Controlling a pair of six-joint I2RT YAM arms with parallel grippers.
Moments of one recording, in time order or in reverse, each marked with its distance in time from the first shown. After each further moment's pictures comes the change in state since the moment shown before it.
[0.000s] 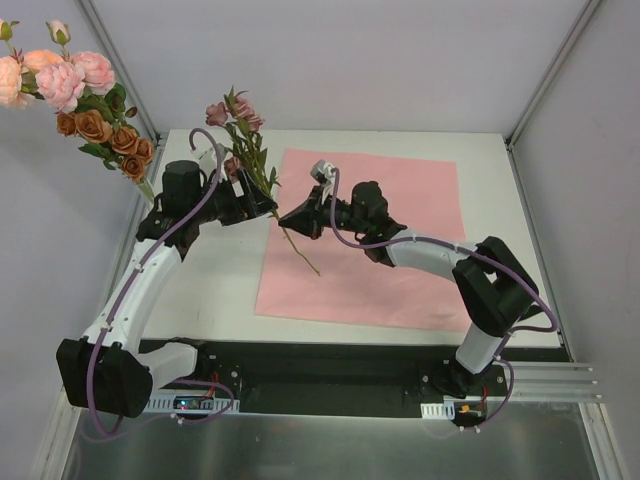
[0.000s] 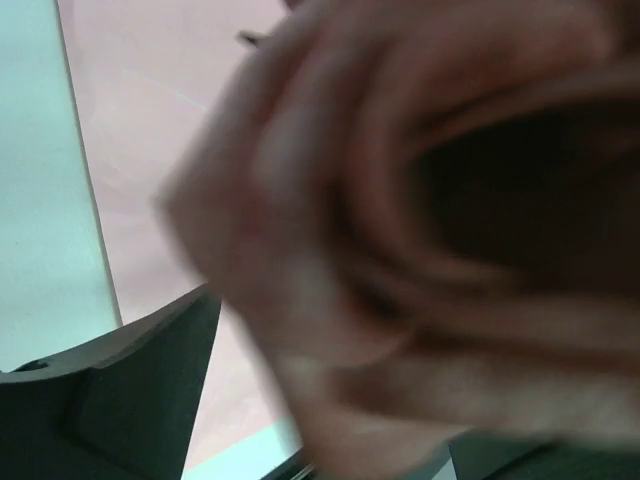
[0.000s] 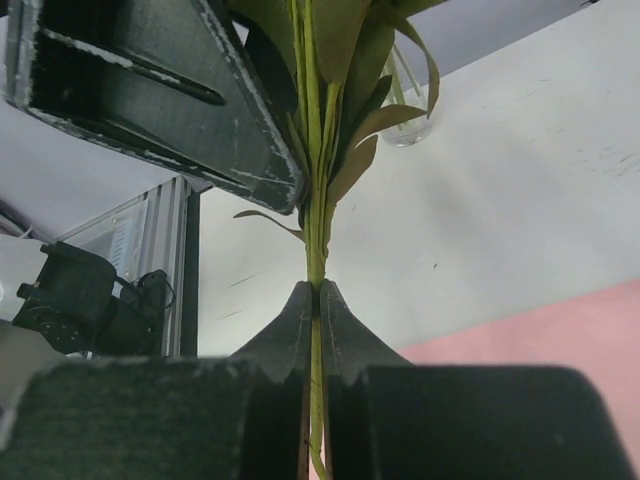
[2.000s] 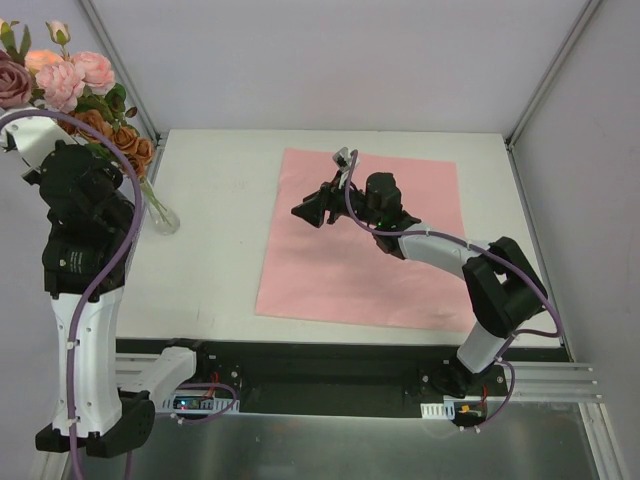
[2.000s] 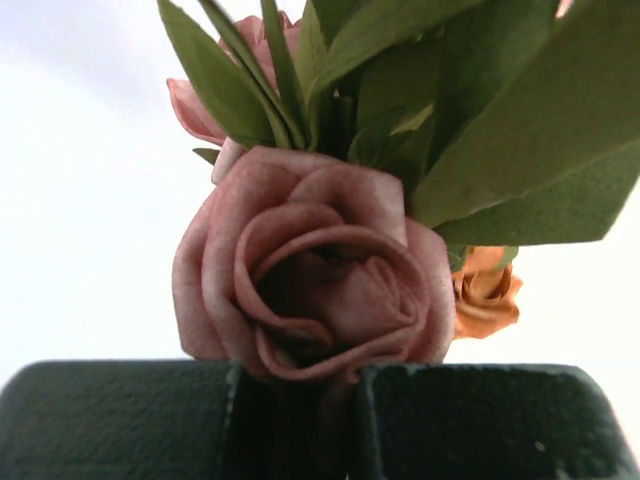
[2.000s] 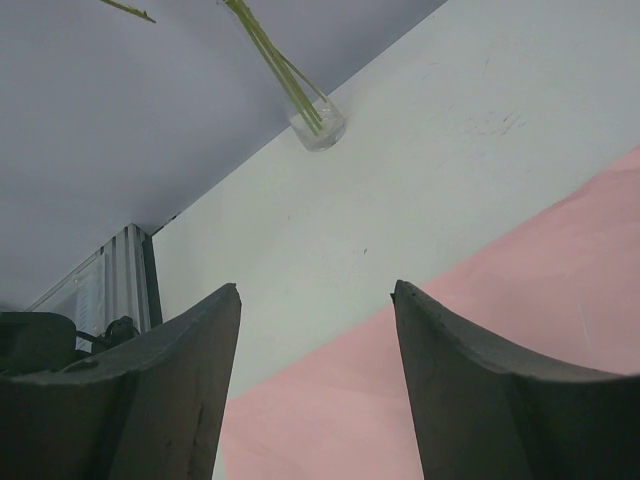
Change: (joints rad) left arm 0.086 -0.186 0.569 -0.267 -1.412 0.445; right arm -0.096 -0.032 0.003 -0.104 0.094 0.073
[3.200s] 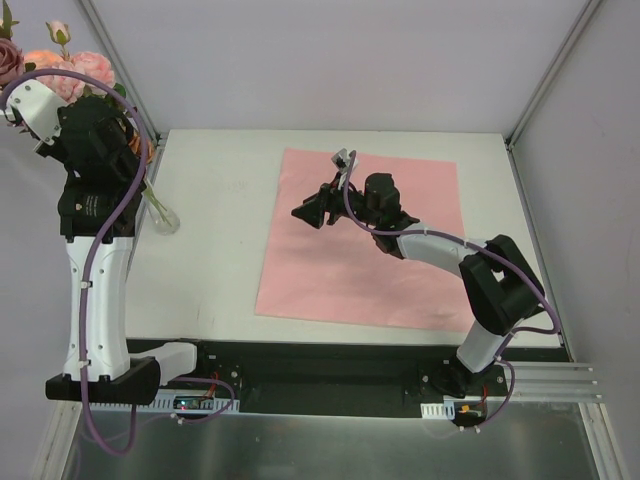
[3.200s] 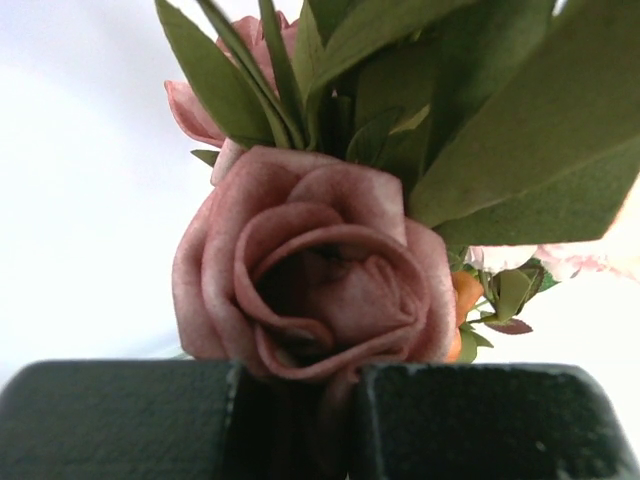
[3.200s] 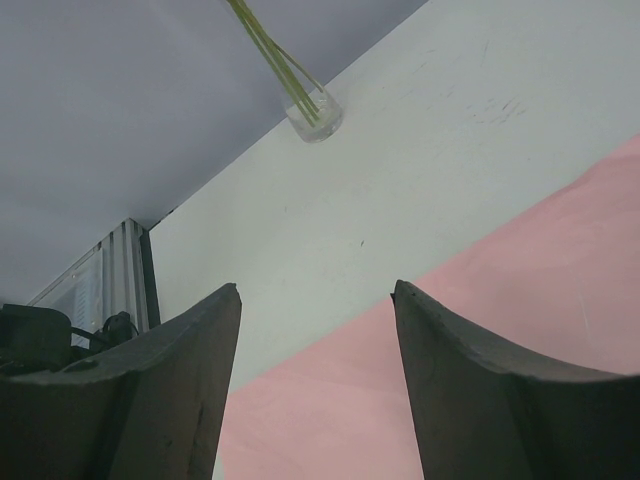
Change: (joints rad) left arm 0.053 0.235 0.155 0.036 -0.105 -0.206; right arm -0.003 0.019 0.000 0.001 -0.008 0.003
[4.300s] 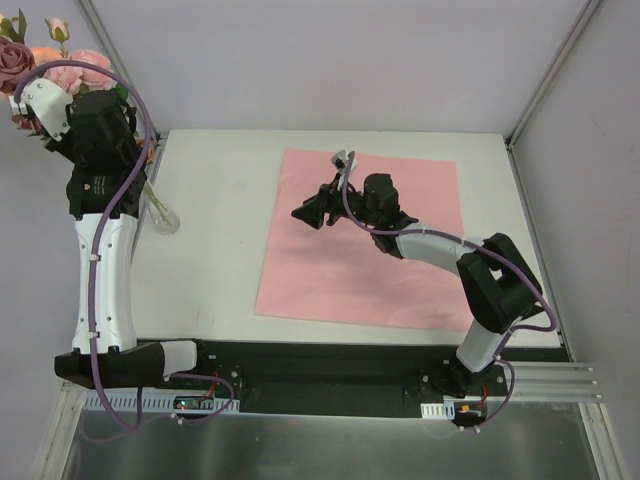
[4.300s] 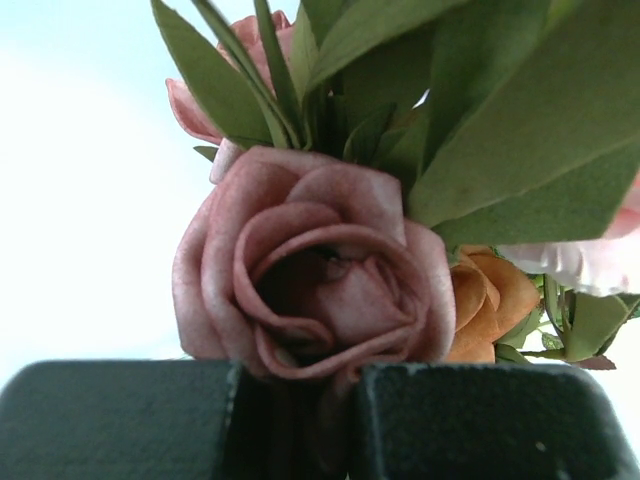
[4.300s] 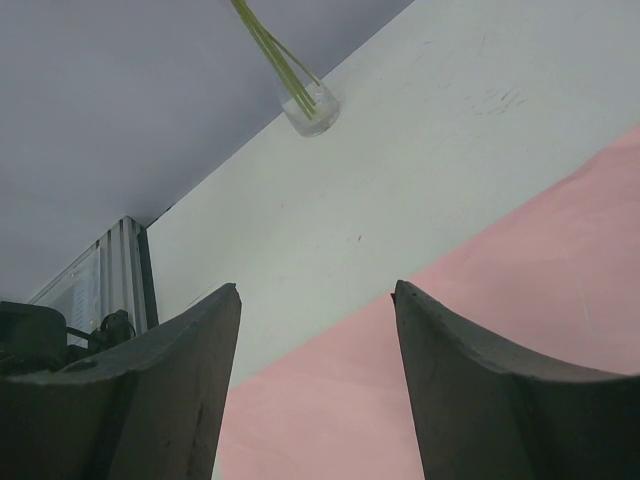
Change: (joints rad) left arm 0.084 0.078 -0.048 -0.010 0.035 -0.027; right arm -0.002 0.014 0.000 0.000 -0.001 0.004
